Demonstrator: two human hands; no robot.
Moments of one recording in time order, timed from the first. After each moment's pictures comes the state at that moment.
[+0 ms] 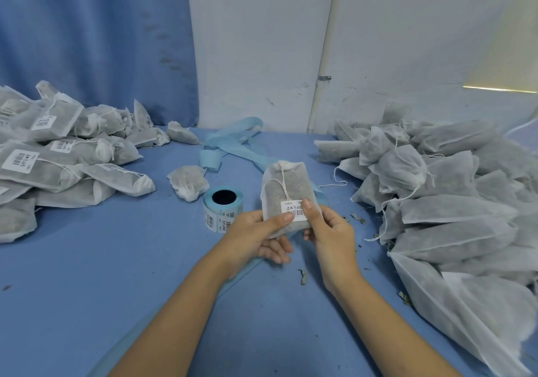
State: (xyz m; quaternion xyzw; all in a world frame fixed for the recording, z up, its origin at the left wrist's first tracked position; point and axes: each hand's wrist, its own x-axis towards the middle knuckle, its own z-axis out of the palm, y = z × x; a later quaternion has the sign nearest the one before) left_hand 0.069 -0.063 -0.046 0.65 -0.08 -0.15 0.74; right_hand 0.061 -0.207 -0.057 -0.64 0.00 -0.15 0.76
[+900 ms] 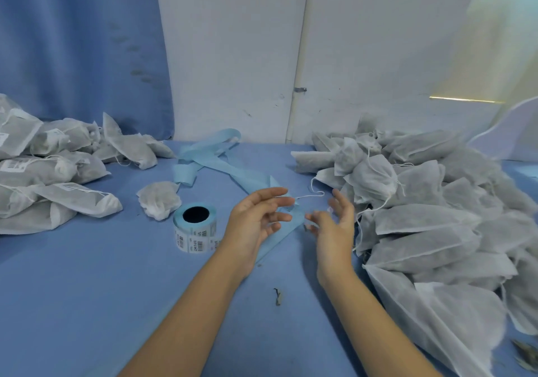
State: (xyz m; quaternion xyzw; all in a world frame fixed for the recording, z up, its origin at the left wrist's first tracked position) left_hand 0.084 -0.111 -0.016 0.54 -0.07 -0.05 0.84; right_hand 0.085 -0.235 -0.043 -0.58 0.11 -0.26 0.76
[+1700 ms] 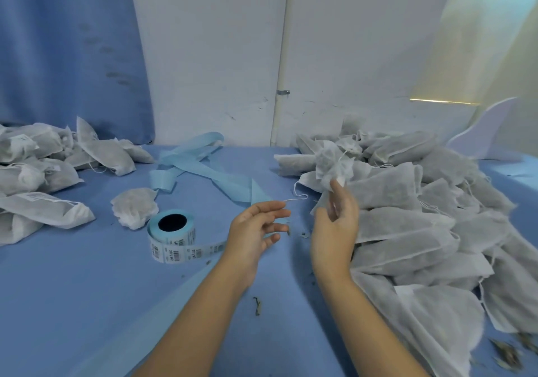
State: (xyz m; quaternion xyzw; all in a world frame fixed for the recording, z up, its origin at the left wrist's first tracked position) left_hand 0.092 -0.144 -0.026 0.54 -0.02 -0.07 0.84; right_hand 0.084 -0.255 -0.029 -0.63 0.07 -0.37 0.68
